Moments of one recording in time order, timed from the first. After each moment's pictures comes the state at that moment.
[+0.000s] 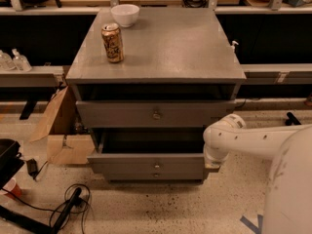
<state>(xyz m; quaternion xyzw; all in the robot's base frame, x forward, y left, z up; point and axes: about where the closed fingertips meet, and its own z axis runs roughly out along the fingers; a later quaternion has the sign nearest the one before) 0.577 -0.229 0.474 -0.67 0.73 -0.07 0.06</state>
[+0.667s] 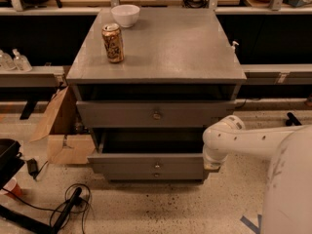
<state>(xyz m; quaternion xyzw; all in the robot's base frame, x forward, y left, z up) 0.575 -0.230 0.472 -0.68 0.73 -0.07 0.06</state>
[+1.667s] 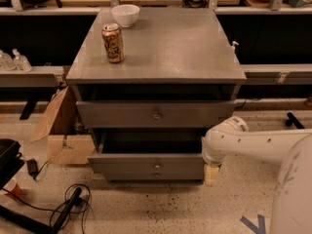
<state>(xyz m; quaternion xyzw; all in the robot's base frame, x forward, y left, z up) 0.588 -0.220 0.479 -0.68 0.72 -0.08 0.11</state>
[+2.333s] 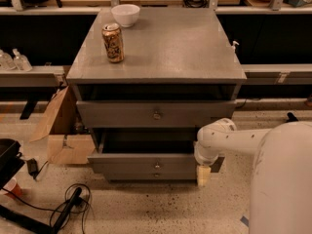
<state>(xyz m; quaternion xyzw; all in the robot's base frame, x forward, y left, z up) 0.604 -0.198 0.433 -0.70 0.71 -0.04 0.09</state>
